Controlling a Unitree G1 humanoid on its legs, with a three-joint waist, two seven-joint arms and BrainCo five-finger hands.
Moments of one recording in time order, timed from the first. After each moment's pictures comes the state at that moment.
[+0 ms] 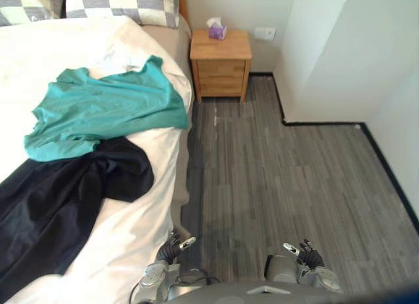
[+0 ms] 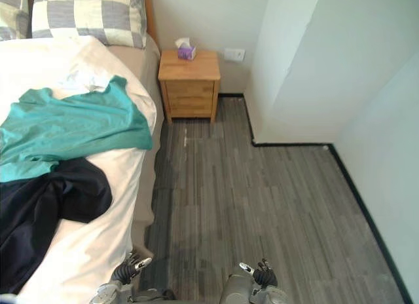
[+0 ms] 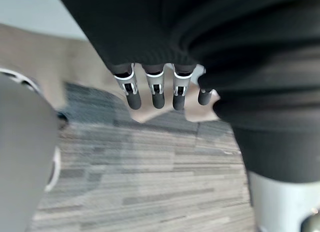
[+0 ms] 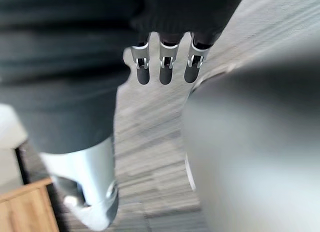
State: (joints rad) left arm 0.06 0.11 0.03 1.01 -0.22 -0.20 -0.08; right arm 0.08 -0.01 -0.27 0.98 0.16 -0.11 0.03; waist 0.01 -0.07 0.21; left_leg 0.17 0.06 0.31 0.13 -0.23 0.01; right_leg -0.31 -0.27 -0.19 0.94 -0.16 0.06
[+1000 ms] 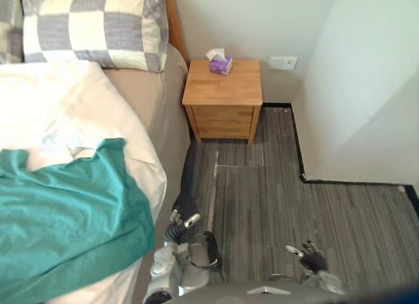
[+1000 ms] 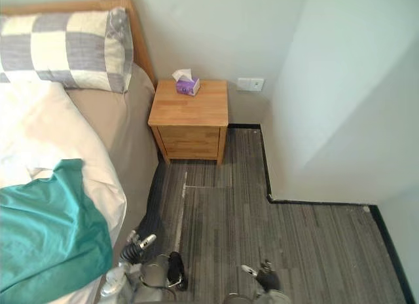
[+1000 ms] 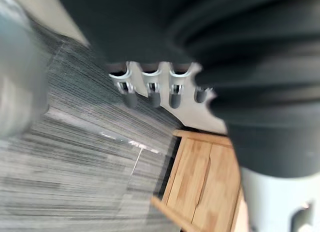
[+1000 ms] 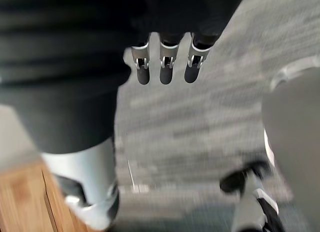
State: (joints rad) left arm 0.07 -0.03 0.18 0.83 -0.25 -0.32 -0.08; right arm 0.10 0.07 -0.30 0.93 0.02 -0.18 0.09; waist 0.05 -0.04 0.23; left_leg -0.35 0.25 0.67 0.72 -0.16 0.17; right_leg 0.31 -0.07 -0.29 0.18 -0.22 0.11
